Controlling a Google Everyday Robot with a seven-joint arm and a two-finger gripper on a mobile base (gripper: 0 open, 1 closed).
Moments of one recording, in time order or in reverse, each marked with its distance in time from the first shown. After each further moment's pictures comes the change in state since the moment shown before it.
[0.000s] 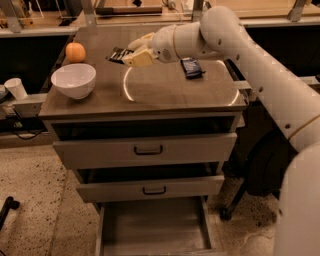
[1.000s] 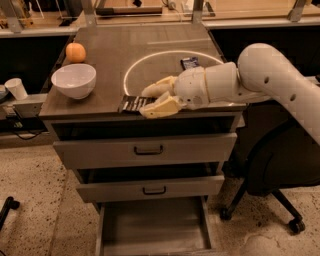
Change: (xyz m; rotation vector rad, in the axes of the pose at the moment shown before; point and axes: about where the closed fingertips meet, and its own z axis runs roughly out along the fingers) arm 0.037 0.152 -0.089 -0.224 -0.022 0.006
